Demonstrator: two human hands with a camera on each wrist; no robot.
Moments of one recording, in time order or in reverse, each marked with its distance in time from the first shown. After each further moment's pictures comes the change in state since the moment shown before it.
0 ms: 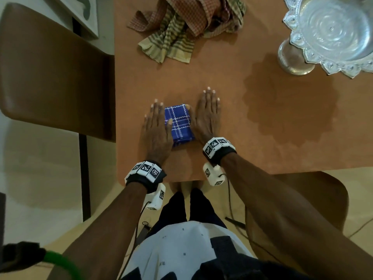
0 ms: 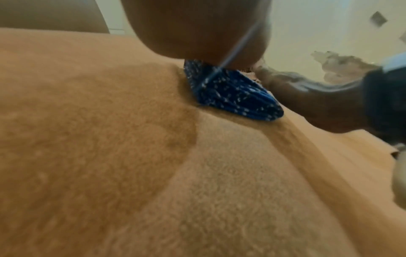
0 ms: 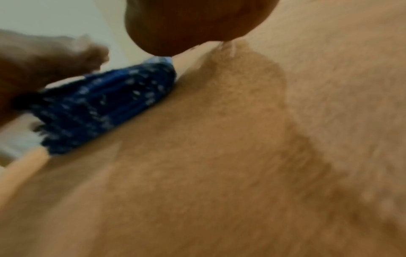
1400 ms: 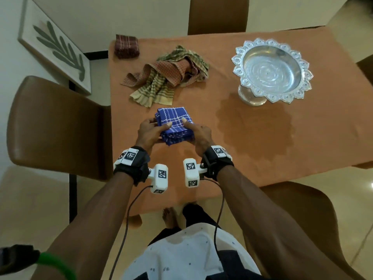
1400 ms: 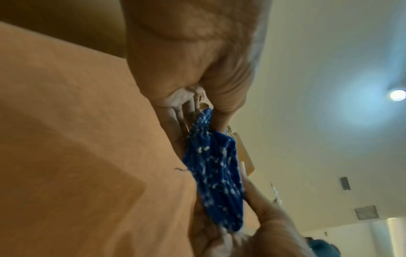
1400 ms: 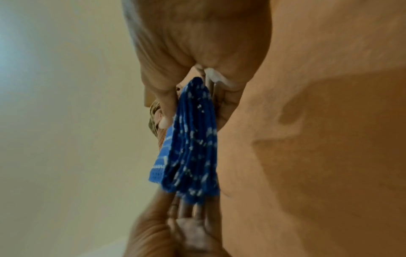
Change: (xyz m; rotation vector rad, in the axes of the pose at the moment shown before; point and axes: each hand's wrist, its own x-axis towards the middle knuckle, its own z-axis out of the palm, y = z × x) left_hand 0.087 0.059 -0.070 -0.955 -0.275 -0.430; right_hand 0.008 -0.024 -0.095 1.390 -0.091 0.699
